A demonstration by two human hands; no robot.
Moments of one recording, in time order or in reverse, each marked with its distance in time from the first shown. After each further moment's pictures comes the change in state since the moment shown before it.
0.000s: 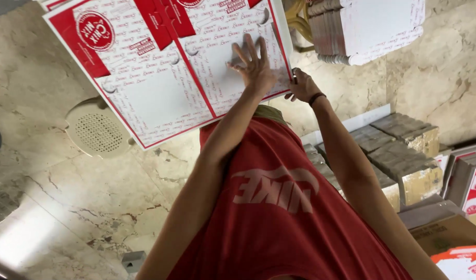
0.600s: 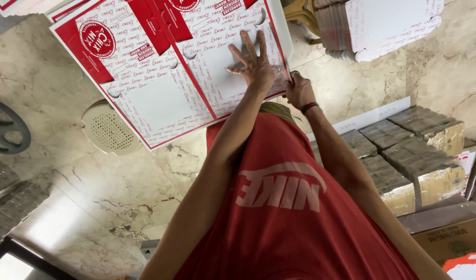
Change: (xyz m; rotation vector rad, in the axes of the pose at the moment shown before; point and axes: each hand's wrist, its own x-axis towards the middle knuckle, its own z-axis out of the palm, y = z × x) left_hand 0.032 0.012 0.040 -0.144 0.398 -0.130; right_hand 0.026 0.055 0.022 -0.219 0.450 -0.501
